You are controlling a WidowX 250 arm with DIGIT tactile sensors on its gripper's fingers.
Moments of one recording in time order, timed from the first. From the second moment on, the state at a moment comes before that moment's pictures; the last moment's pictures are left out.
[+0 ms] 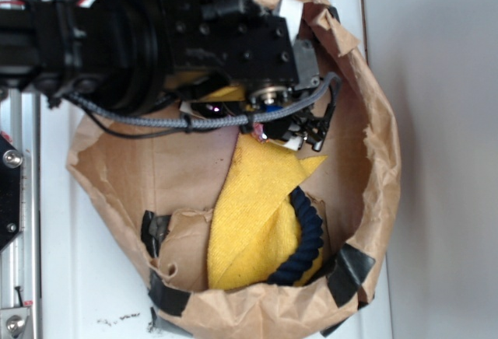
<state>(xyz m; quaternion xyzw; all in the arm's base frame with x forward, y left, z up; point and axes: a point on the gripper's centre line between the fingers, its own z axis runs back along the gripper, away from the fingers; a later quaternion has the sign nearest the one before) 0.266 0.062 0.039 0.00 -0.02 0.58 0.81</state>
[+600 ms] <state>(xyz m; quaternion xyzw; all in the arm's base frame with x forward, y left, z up) 0.287 0.062 0.014 0.05 -0.07 0.59 0.80</state>
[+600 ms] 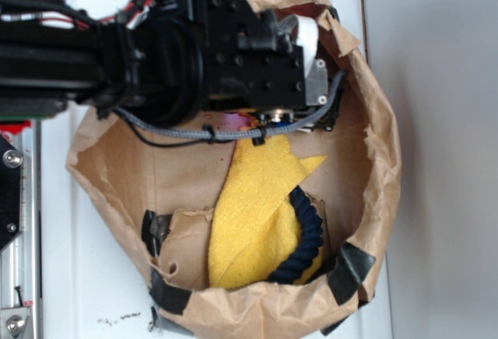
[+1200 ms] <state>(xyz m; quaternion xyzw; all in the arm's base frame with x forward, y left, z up) 0.285 0.058 0.015 0.04 -0.07 0.59 0.80</state>
